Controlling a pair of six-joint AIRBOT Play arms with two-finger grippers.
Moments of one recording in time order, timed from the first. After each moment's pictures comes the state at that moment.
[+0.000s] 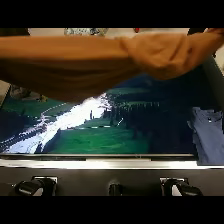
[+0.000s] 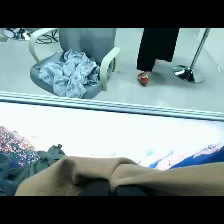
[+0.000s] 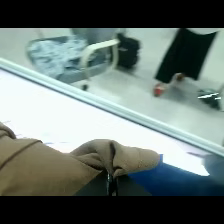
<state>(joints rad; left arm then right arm) -0.20 -0.69 1.63 1.70 -1.16 -1.80 -0.18 -0.78 1.62 -1.19 1.05 1.01</state>
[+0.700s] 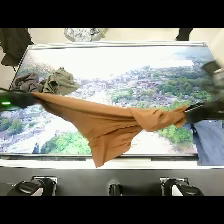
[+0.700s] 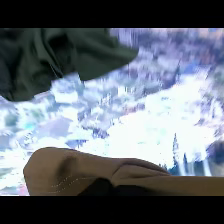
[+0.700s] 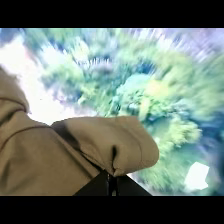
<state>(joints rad) -0.19 -0.89 1.19 1.71 -1.16 -1.80 -0.18 -0.94 1.20 -1.33 1.44 1.03</state>
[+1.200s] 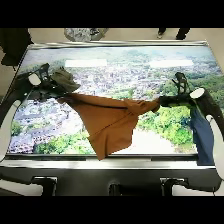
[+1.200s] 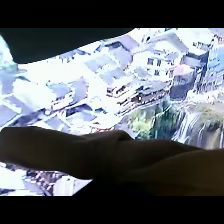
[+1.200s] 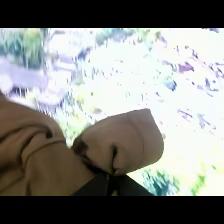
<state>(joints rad) -0.03 -1.66 1.54 1.32 -1.08 -1.72 -0.18 -1.50 1.16 -0.95 0.84 1.04</state>
